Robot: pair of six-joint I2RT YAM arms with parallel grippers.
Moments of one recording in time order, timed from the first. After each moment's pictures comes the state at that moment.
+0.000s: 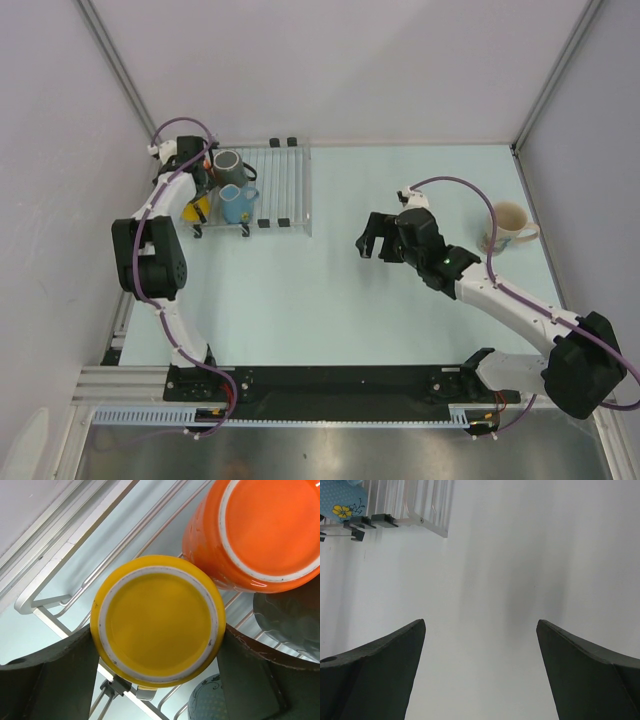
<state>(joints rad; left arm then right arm) 0.06 1.94 1.55 -0.54 -0.50 -0.59 0.65 1.21 0.85 -0.19 0.15 0.61</state>
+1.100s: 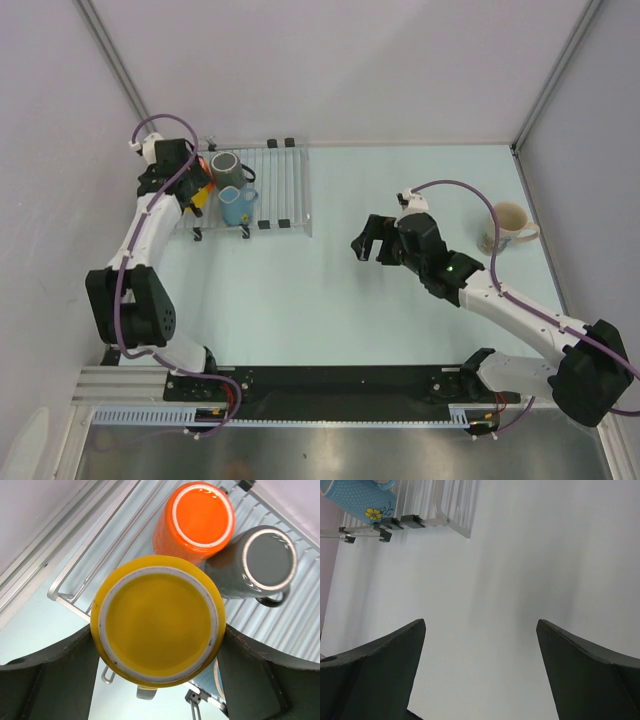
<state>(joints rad) 0.06 1.59 1.35 -0.46 -0.38 -0.52 0.69 1.16 0.82 -0.14 0.13 0.64</state>
